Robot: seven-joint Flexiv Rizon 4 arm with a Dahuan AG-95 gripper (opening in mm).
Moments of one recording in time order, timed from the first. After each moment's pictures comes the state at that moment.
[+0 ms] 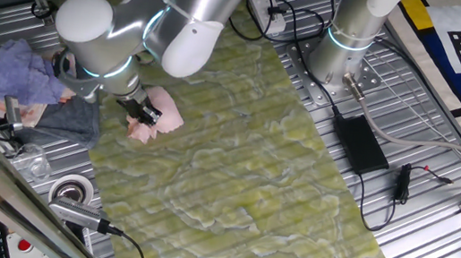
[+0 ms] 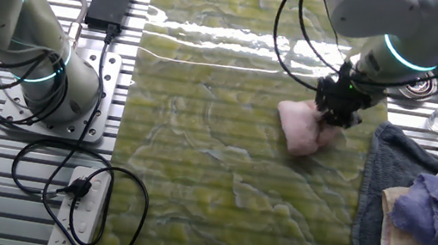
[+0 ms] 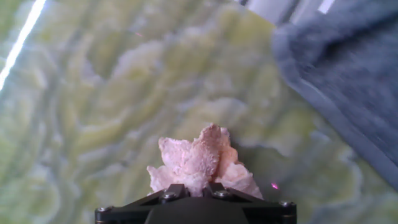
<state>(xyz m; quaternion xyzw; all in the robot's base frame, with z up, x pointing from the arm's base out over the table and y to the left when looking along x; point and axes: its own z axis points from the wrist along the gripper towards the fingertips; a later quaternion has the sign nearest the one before) 0.578 0.036 0.024 0.29 -0.95 -0.03 0.08</state>
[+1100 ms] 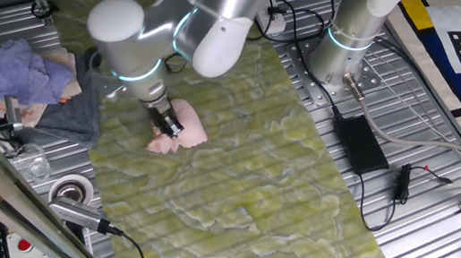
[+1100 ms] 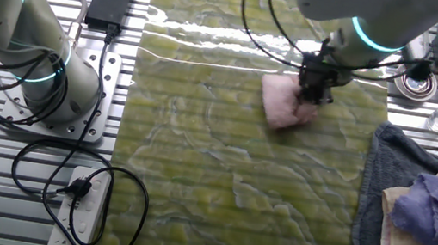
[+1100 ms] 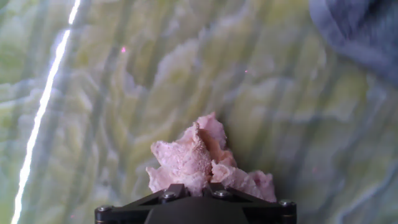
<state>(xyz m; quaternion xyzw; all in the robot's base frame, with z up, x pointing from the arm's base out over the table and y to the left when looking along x) 0.523 0.076 0.024 0.14 -0.98 -0.07 0.07</state>
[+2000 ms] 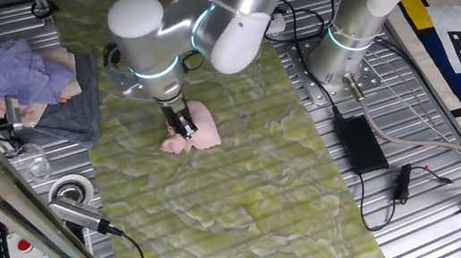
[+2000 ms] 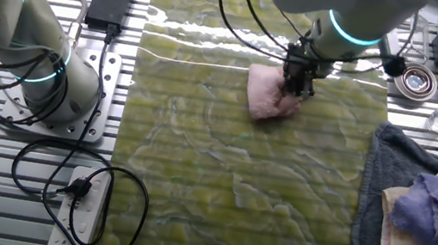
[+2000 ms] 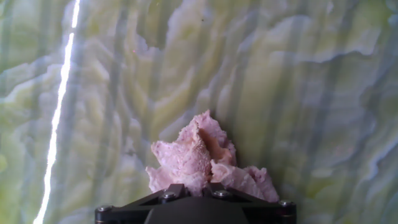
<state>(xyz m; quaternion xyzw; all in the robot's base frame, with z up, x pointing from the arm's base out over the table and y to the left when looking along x) 0.498 0.089 0.022 0.13 -0.99 -0.04 0.07</state>
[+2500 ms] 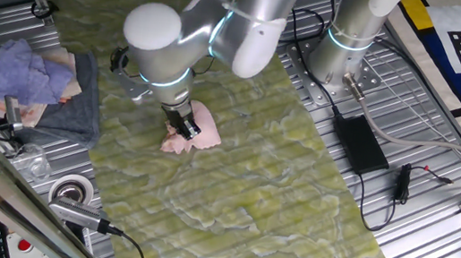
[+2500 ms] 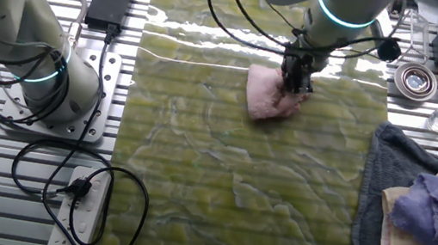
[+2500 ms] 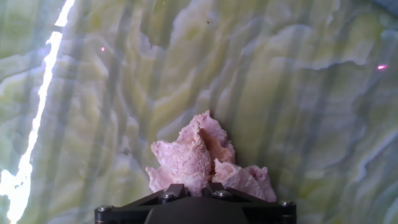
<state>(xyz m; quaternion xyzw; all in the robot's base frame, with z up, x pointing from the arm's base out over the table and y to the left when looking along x) 0.496 0.086 0.023 0.13 -0.99 -0.03 0.05</state>
